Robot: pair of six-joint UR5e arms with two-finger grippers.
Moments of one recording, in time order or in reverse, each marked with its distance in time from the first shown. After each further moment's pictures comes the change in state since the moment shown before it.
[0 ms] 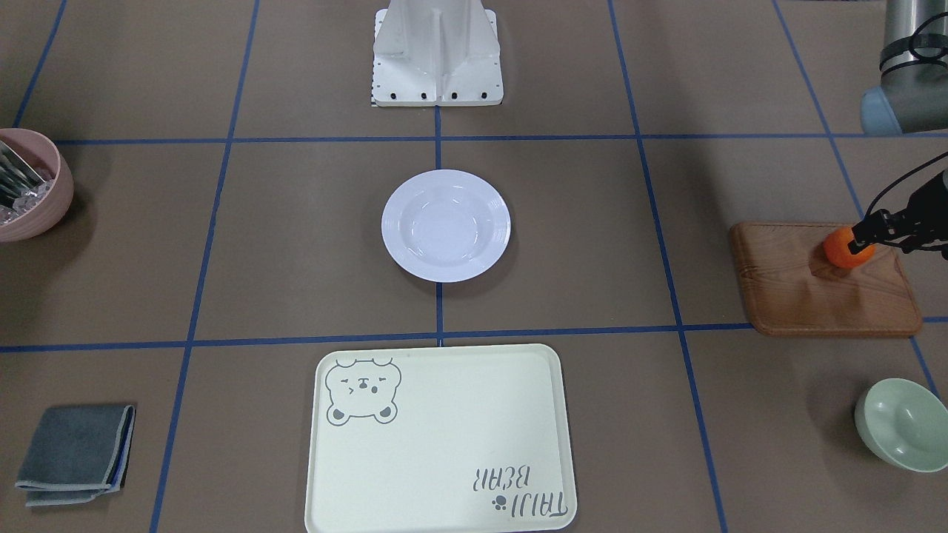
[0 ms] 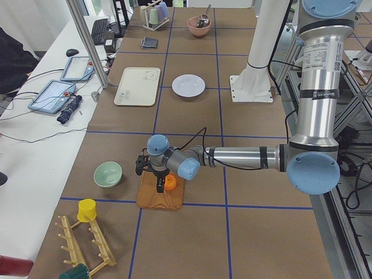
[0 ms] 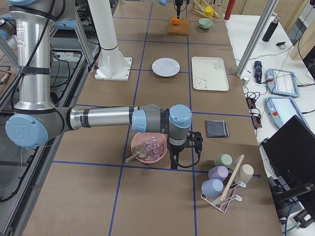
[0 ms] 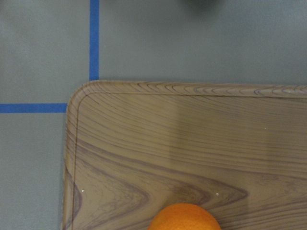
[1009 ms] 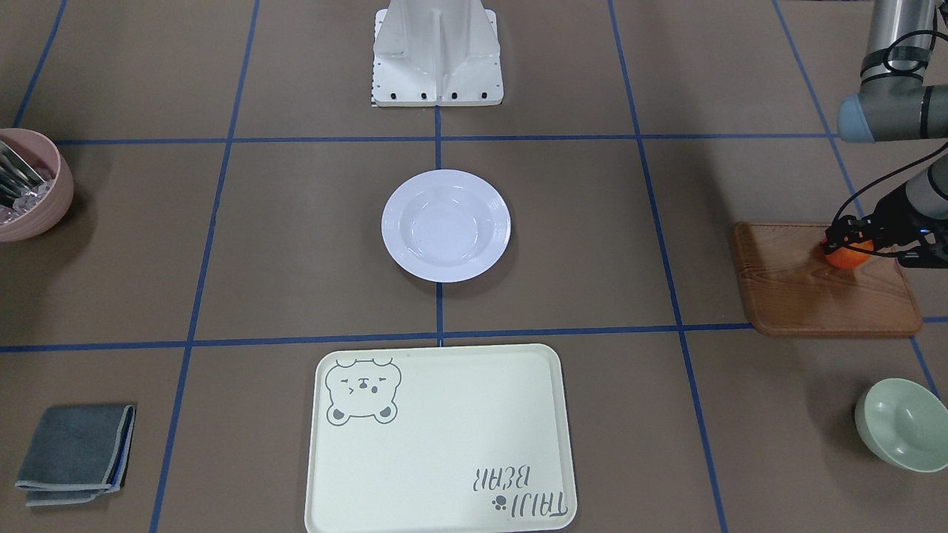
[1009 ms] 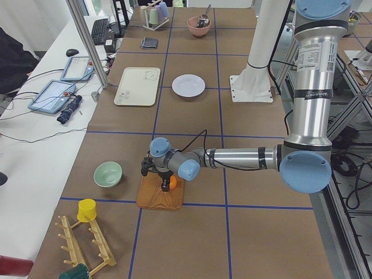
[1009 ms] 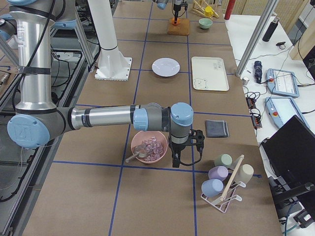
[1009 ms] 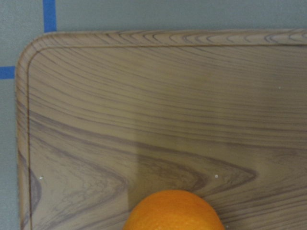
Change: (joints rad) left arm 0.070 -0.010 0.025 -0.001 -0.026 -0.003; right arm 0.000 0.015 0.002 -0.008 0.002 0.000
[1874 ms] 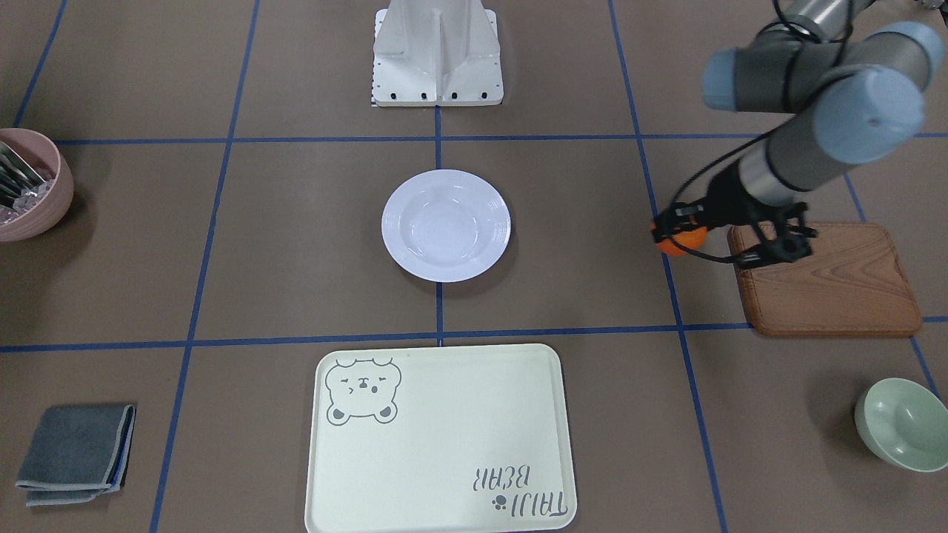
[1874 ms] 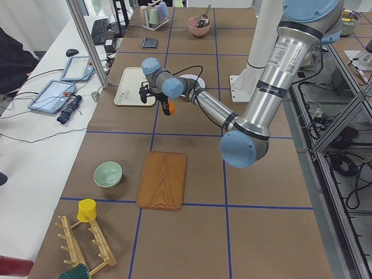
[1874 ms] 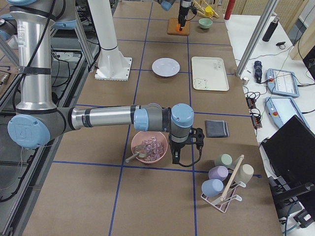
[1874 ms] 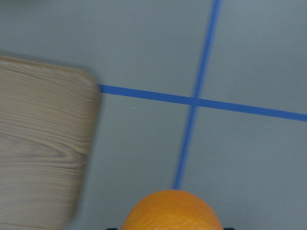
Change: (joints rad) left arm 0.231 -0.458 -0.311 0.547 -0.057 -0.591; right arm -0.012 0.002 0.006 0.006 0.099 0.020
